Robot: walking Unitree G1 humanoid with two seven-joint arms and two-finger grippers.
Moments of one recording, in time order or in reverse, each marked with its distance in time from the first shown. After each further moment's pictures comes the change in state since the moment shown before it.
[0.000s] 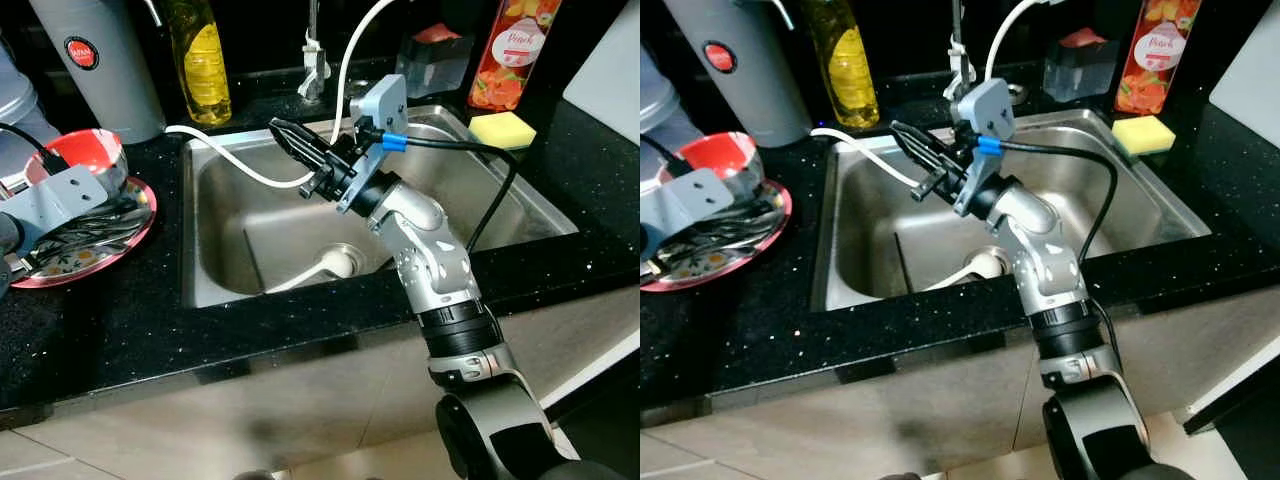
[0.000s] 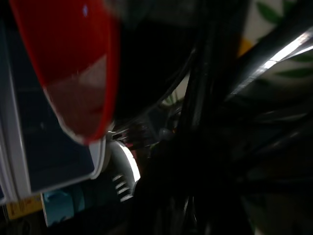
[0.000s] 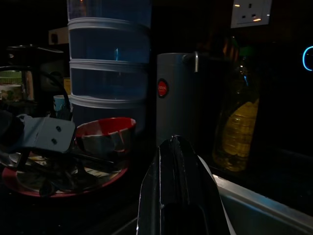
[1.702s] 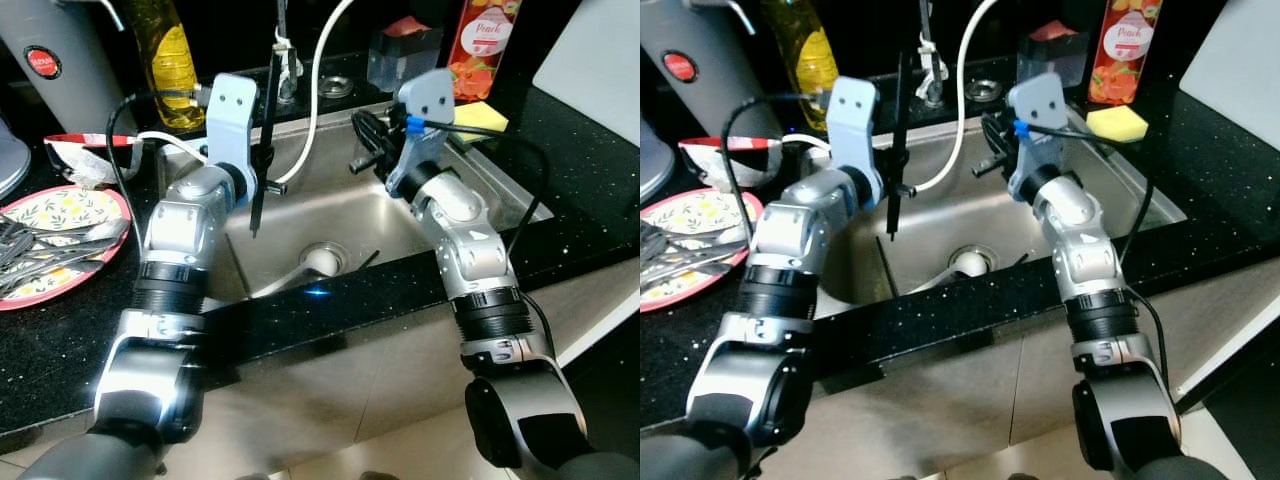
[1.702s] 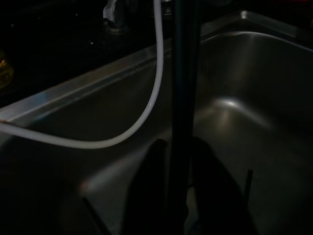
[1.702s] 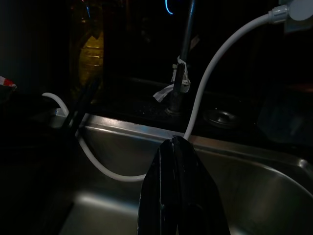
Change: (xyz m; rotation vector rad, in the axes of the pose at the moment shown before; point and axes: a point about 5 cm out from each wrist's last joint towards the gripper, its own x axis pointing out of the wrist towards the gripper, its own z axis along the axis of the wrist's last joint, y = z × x) left arm -0.015 -0.074 0.225 -0.957 -0.663 -0.301; right arm -0.035 -0.061 -0.011 -0.208 0.230 -0.417
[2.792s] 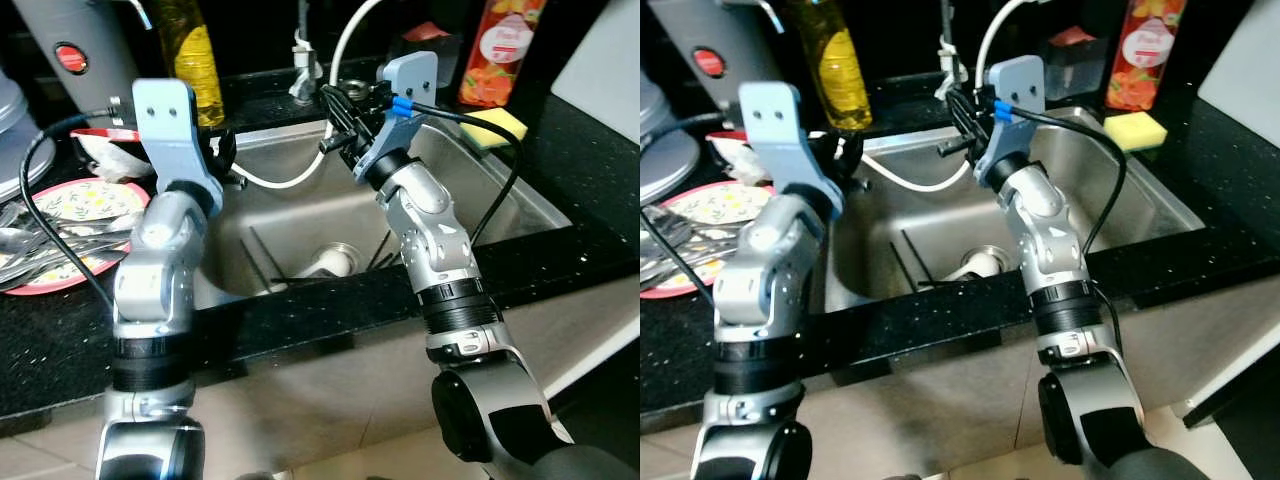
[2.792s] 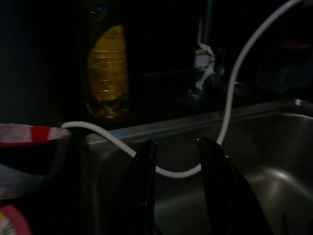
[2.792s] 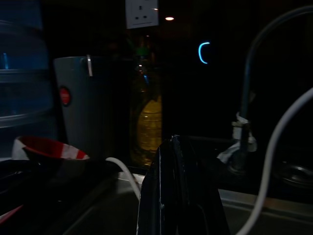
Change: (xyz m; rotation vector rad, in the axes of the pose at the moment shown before) left arm -0.061 0.010 0.003 -0.045 -0.338 0.180; right arm 0.020 0.030 0.026 0.189 -0.199 0.047
